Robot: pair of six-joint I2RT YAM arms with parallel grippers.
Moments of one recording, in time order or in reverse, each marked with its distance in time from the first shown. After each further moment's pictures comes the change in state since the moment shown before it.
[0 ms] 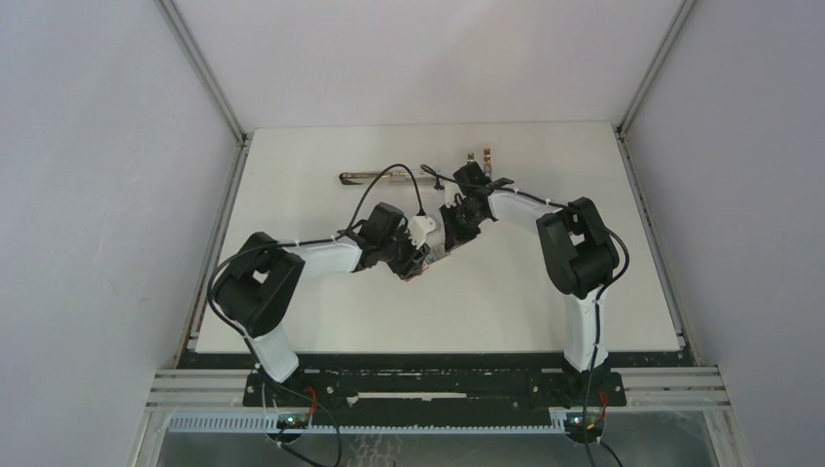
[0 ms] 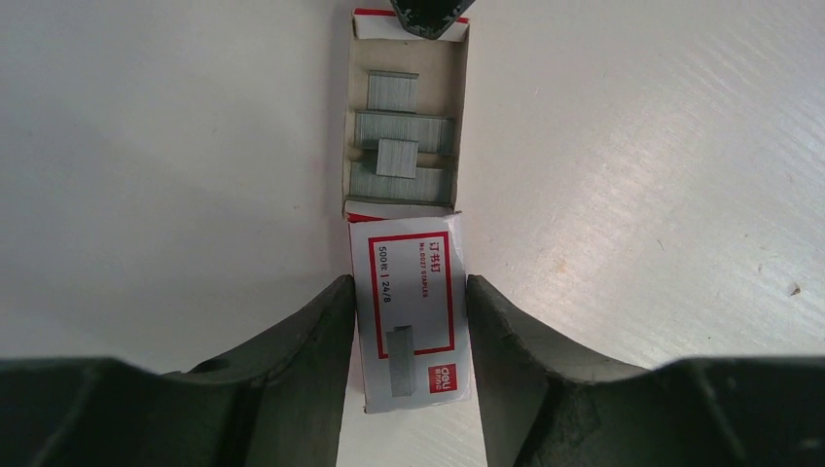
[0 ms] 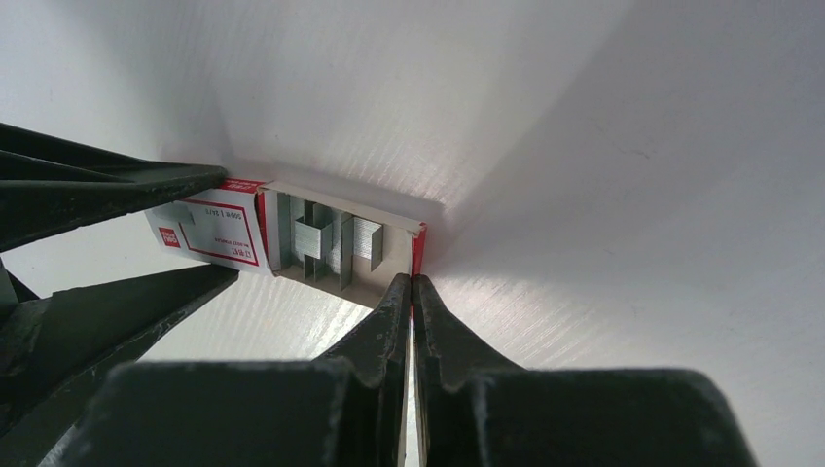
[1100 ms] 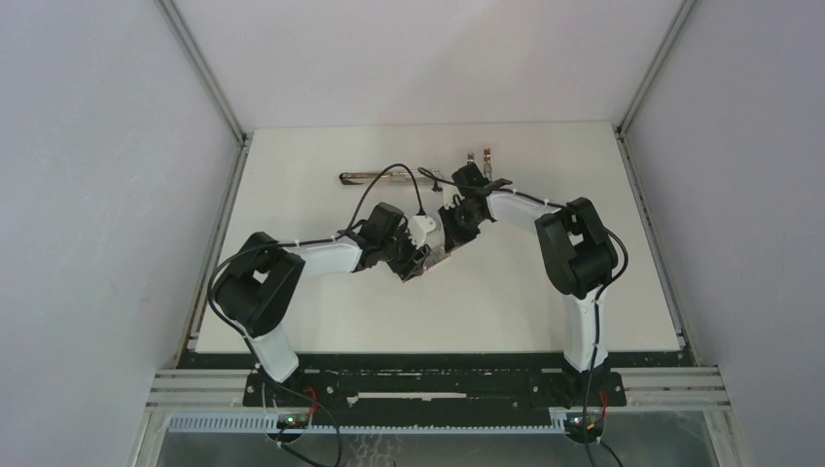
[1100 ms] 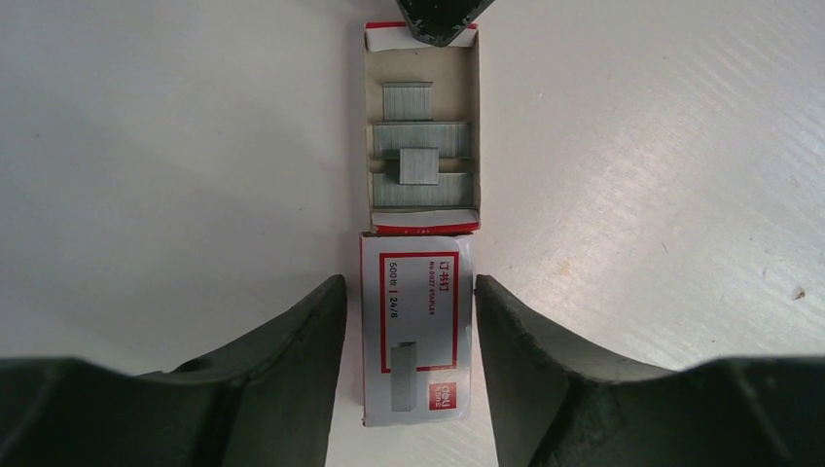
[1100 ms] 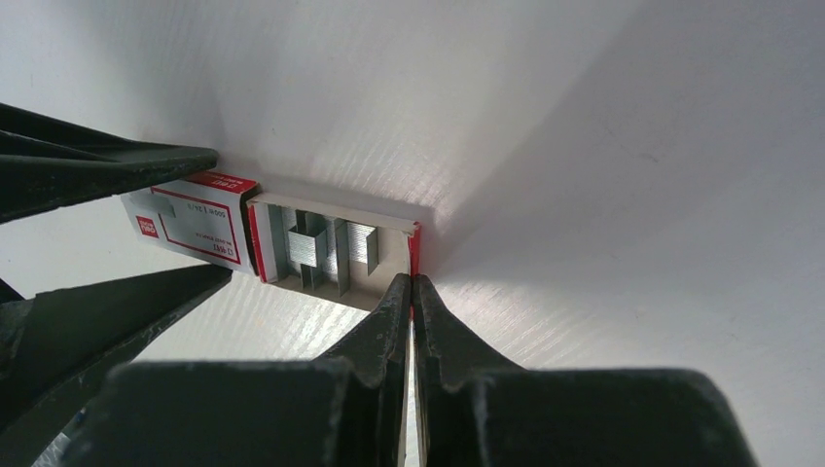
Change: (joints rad) left arm 0.000 0.001 0.000 0.006 -0.012 -0.003; right arm 0.009 0.002 0.000 -0.005 0.008 -0.033
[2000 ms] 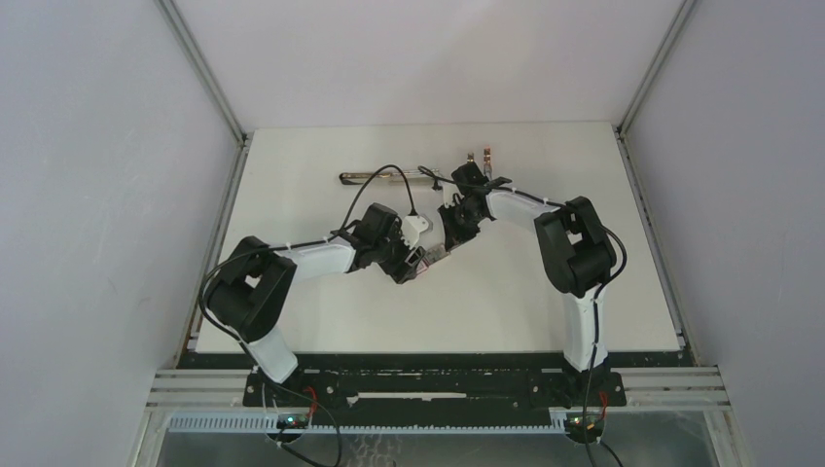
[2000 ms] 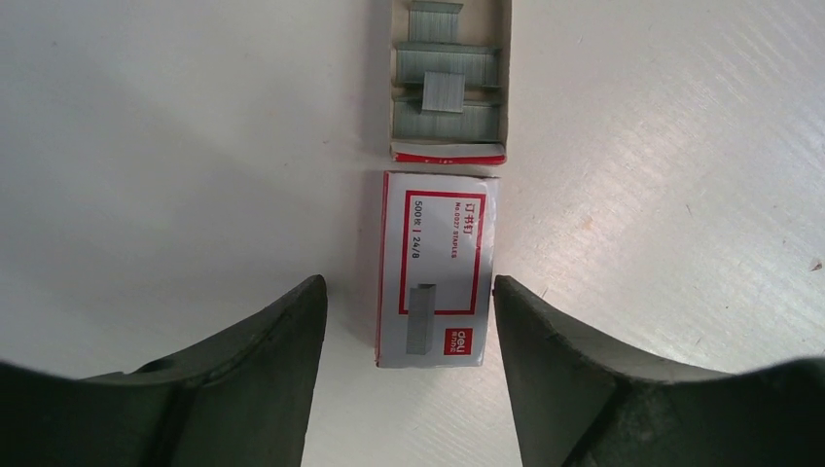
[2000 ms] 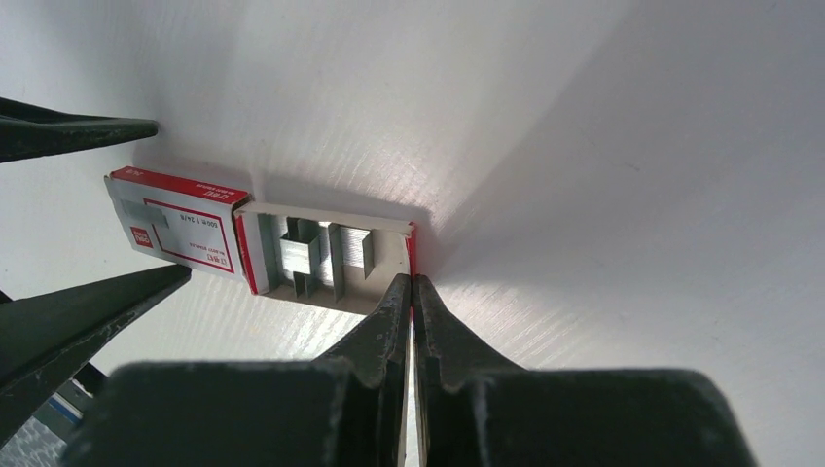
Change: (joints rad) left arm 0.021 -0.047 -0.024 -0.067 -0.032 -0.019; right arm -0.005 0.016 0.021 -0.011 0.008 0.003
